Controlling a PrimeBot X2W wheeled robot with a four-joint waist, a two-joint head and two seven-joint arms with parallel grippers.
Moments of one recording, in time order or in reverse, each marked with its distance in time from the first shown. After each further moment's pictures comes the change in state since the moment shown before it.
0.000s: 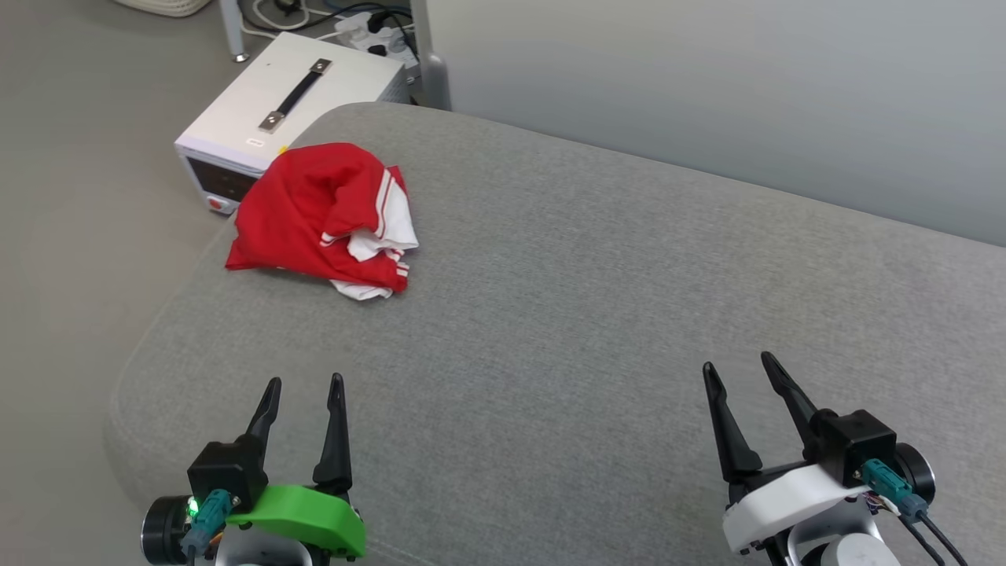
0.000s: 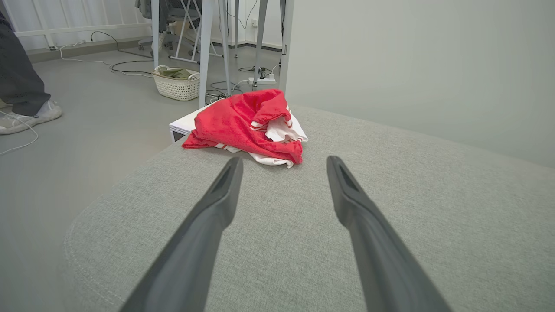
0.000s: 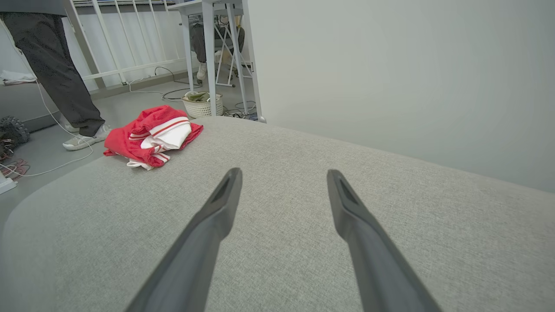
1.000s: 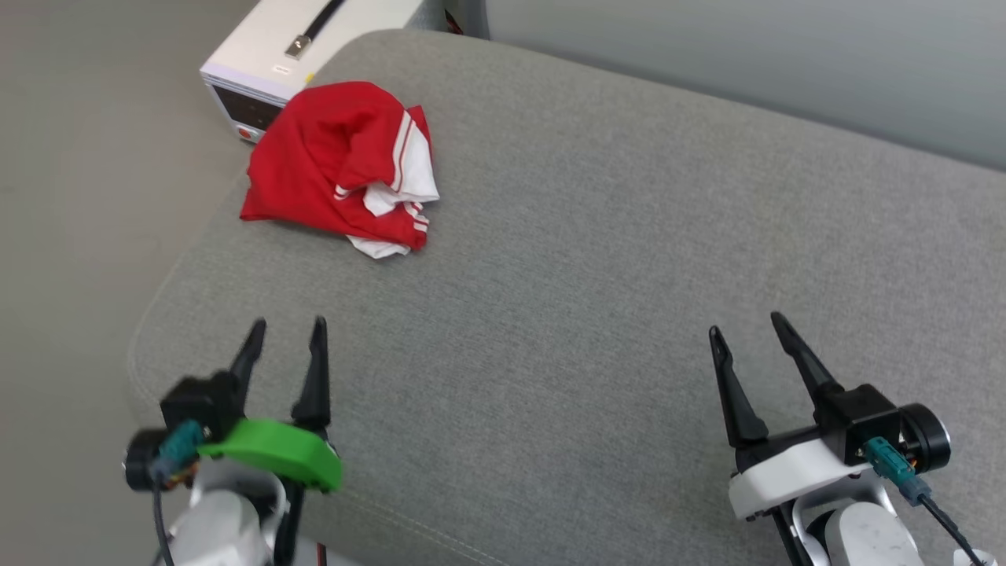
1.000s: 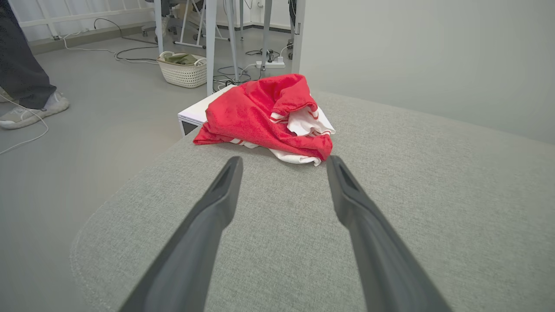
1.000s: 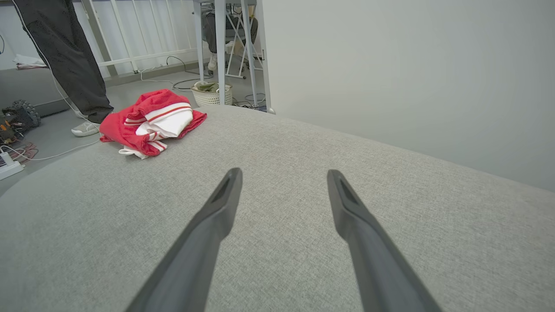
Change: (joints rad) left arm -0.166 0.044 0.021 0.160 -0.054 -0.063 -0.043; right arm -0.052 0.001 -0.009 -0.012 -0.087 0.000 -0.040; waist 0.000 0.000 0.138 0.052
